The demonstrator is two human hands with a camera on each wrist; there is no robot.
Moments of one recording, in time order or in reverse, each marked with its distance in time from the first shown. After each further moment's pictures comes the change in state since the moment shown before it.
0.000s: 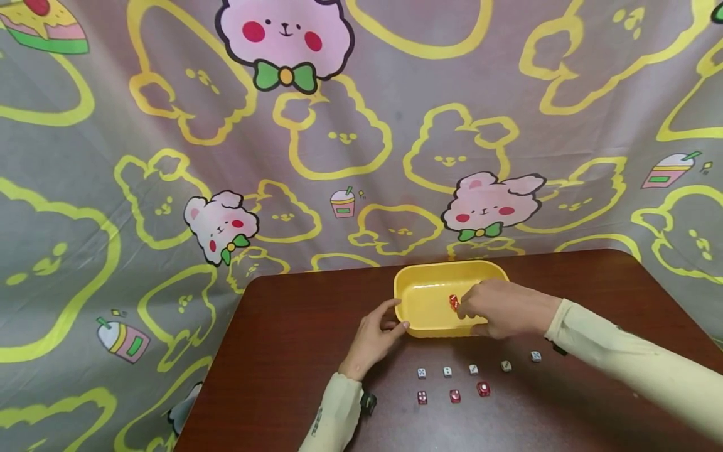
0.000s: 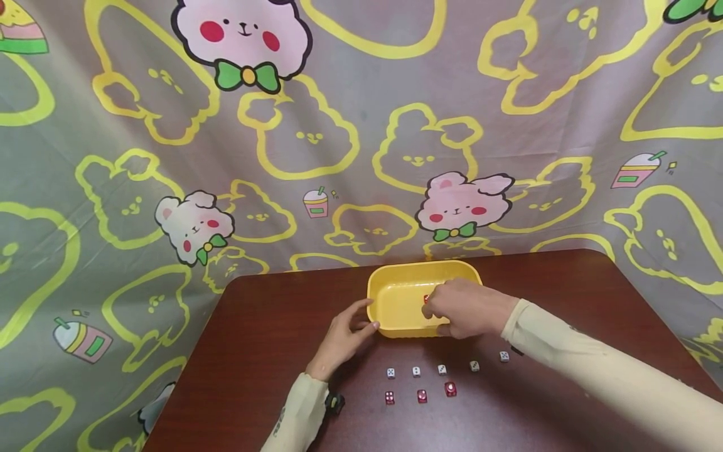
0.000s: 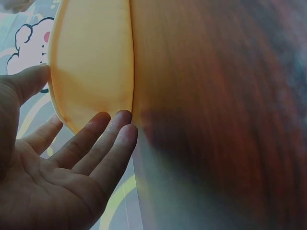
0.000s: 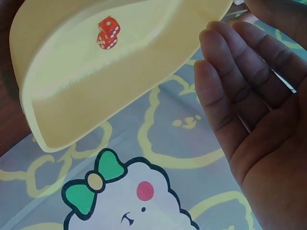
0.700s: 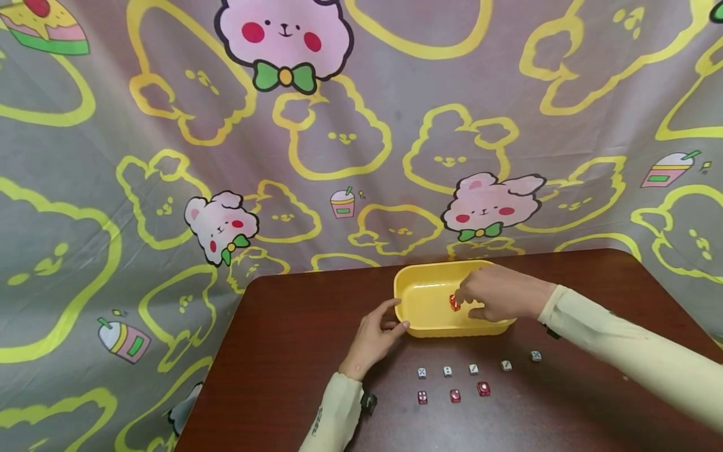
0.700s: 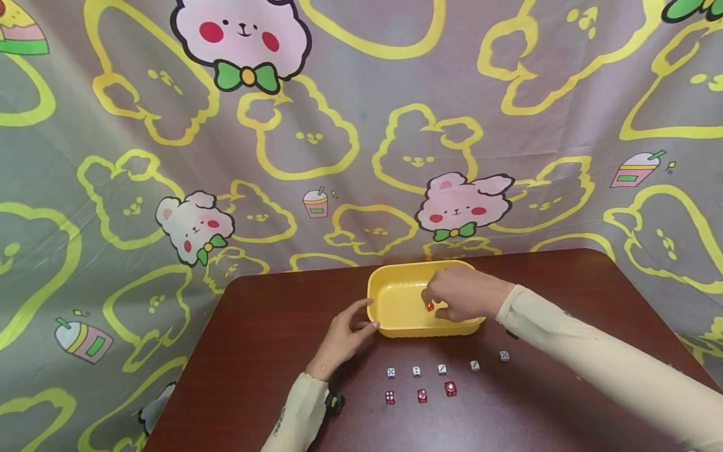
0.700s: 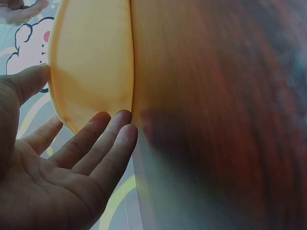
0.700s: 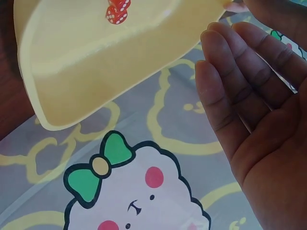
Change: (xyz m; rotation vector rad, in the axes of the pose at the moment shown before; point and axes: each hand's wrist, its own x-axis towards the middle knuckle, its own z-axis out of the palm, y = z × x) left_hand 0.001 -0.001 0.001 0.004 0.004 0.011; right_hand 0.013 0.016 -0.012 -0.048 -0.028 0.008
